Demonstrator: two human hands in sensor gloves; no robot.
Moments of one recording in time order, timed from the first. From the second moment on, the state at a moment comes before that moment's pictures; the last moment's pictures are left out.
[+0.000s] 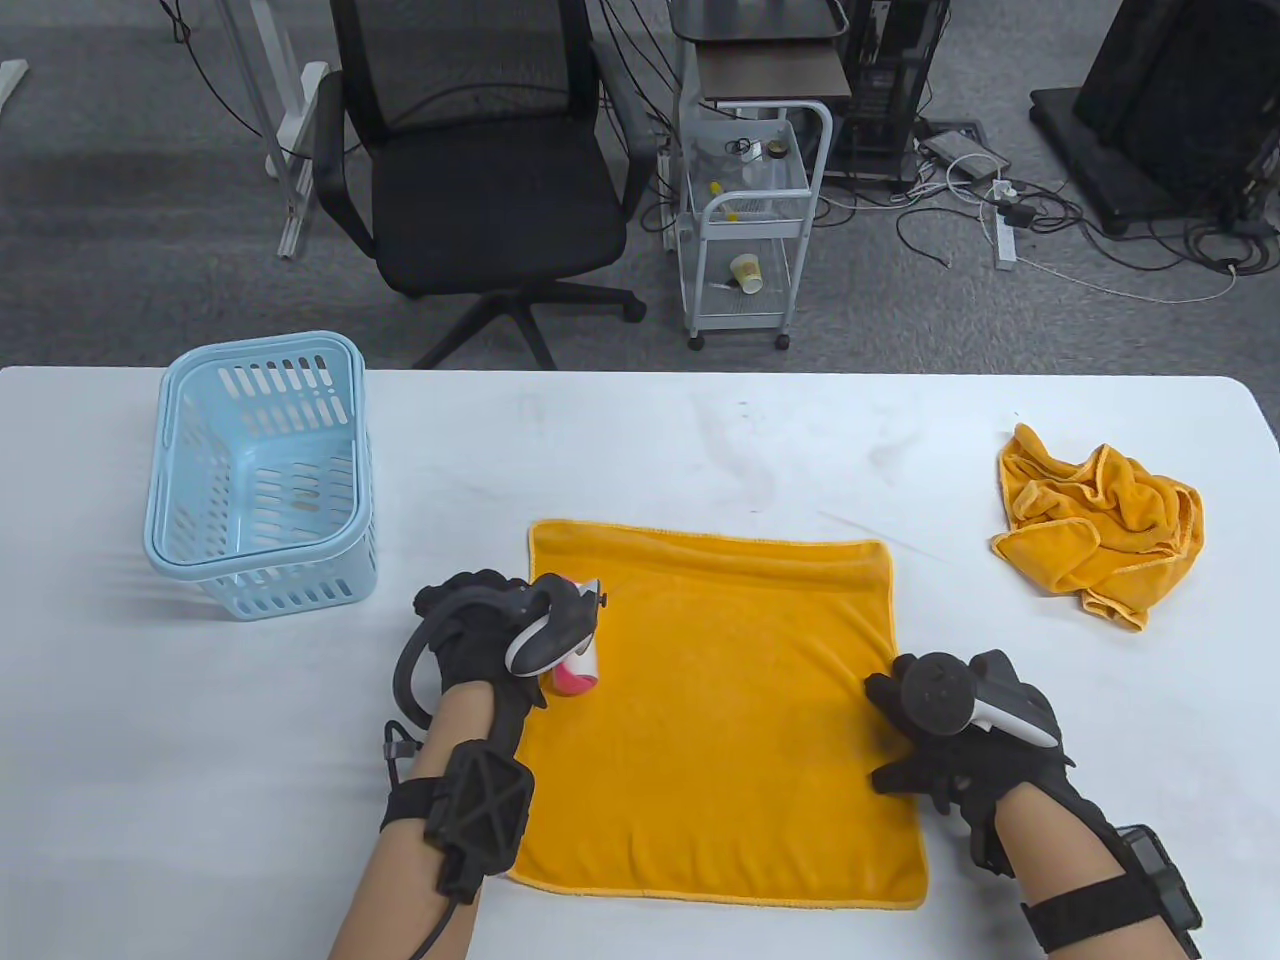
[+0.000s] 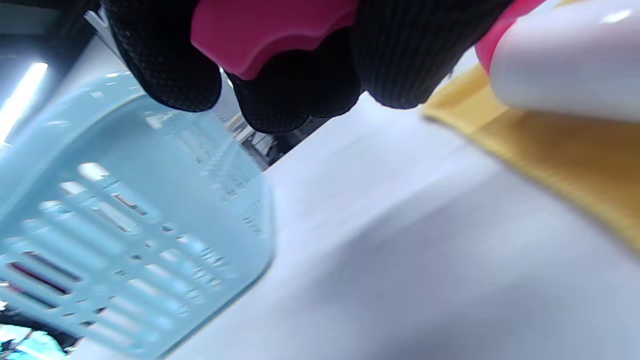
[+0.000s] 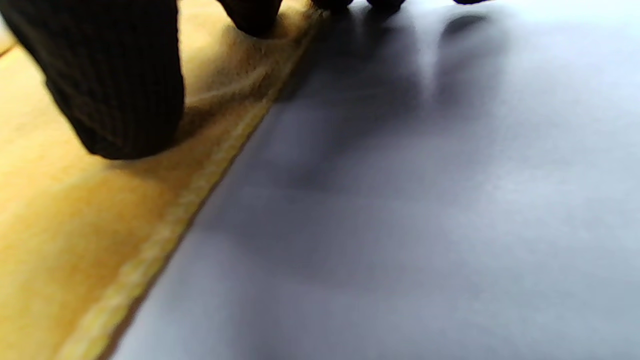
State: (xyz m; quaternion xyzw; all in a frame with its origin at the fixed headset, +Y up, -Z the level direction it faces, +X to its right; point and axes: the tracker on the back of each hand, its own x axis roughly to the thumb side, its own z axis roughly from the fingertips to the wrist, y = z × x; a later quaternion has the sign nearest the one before) left_hand -0.136 -0.732 -0.342 -0.13 0.05 -0.33 0.93; right_hand 0.276 -0.795 -0.289 0.13 0.26 0.96 0.06
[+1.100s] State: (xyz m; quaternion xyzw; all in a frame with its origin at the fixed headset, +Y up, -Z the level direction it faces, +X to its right) left_hand -0.138 -0.733 -0.297 -0.15 -0.02 -0.33 0.93; right_hand 0.276 -0.795 -0.289 0.13 0.26 0.96 0.06
